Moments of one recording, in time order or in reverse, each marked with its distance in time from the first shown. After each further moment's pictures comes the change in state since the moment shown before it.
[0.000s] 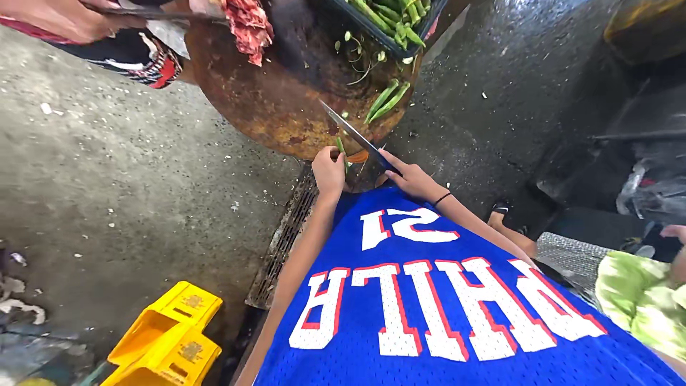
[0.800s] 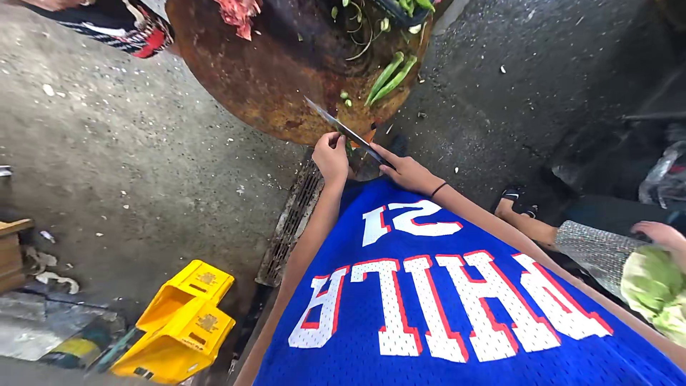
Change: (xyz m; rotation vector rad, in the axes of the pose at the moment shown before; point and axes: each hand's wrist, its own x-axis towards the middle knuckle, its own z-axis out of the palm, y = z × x) left_hand -0.004 0.004 0.019 -0.145 0.138 -0.100; right_hand 0.009 -0.001 0.017 -0.002 -0.122 0.008
